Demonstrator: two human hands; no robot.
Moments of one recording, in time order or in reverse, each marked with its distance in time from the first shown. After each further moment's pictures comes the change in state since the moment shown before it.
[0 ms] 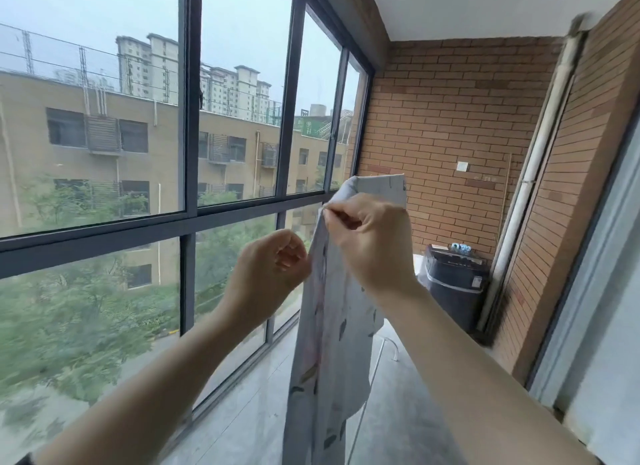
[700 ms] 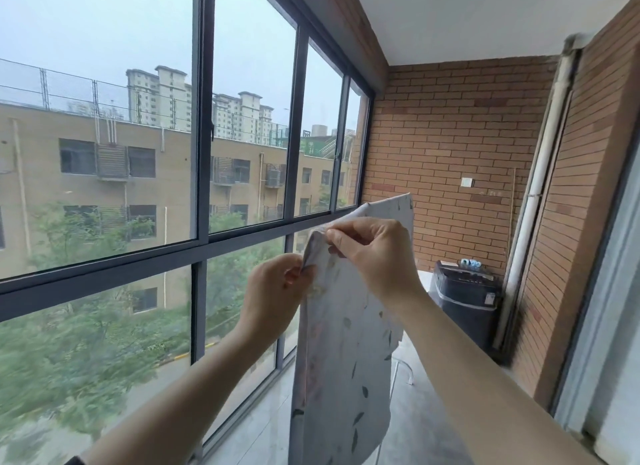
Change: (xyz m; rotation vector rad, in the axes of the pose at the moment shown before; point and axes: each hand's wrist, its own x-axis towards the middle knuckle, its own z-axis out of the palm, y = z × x) left_hand 0.025 -0.024 -0.011 0.047 0.078 -0.080; right_hand 0.024 -0.006 0.018 0.338 -0.132 0.319
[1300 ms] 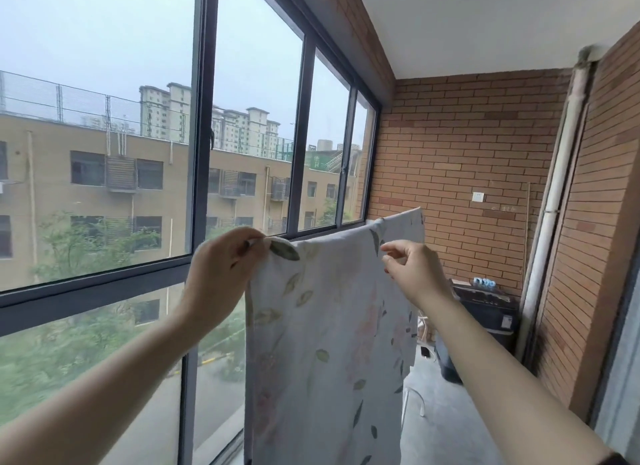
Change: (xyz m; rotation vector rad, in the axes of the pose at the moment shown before) left_hand 0.074 -0.054 -0.031 0.133 0.099 0.093; right_hand 0.068 0.155 -0.004 -0.388 -0.016 0.246
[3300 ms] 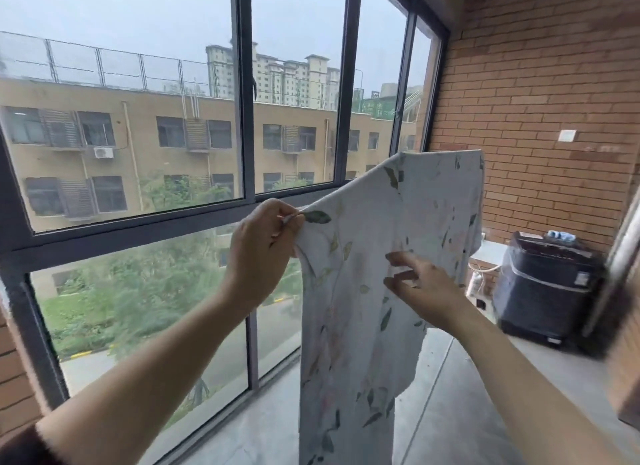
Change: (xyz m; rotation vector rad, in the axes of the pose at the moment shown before) left_hand -0.085 0.080 0.031 0.020 0.067 -0.100; right_hand -0.108 0.059 -0.023 0.100 -0.529 -0.060
